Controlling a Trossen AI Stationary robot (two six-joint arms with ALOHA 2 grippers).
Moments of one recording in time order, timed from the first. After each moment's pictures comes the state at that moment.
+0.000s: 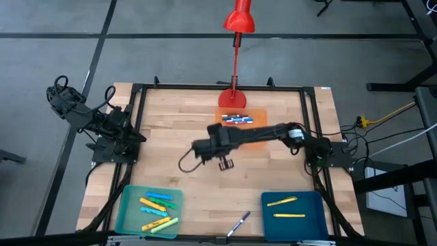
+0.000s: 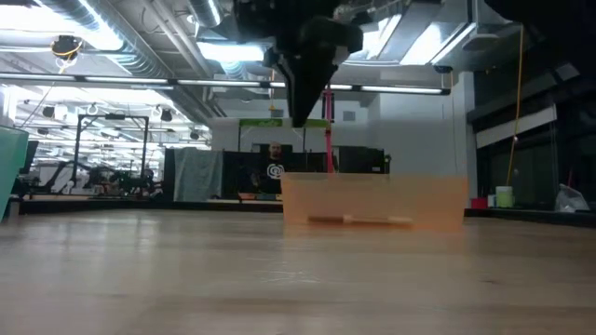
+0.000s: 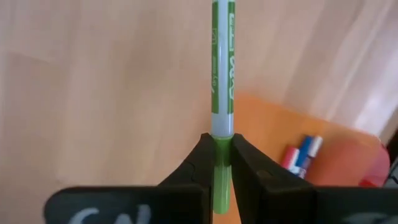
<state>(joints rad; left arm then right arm) -0.64 0.68 1.25 -1.00 -0.41 -0.45 0.14 2.30 2.36 -1.47 0.29 -0.22</state>
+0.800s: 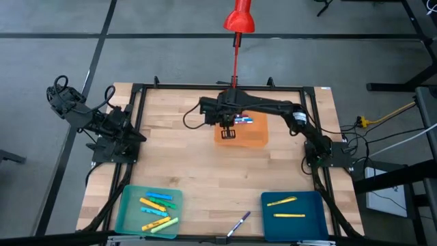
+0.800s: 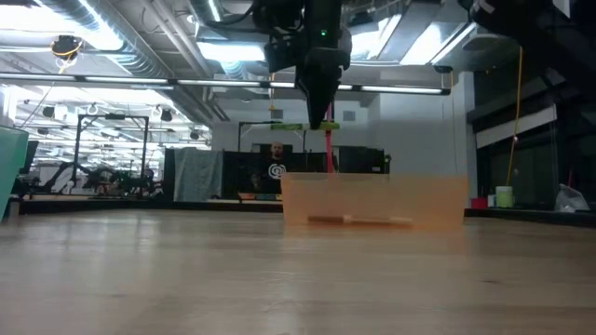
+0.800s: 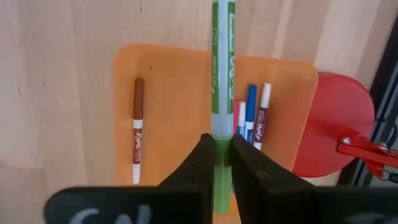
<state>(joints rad) -0.64 0.68 1.25 -0.99 -0.42 -0.45 -0.15 2.23 2.34 -1.51 0.18 -0.28</state>
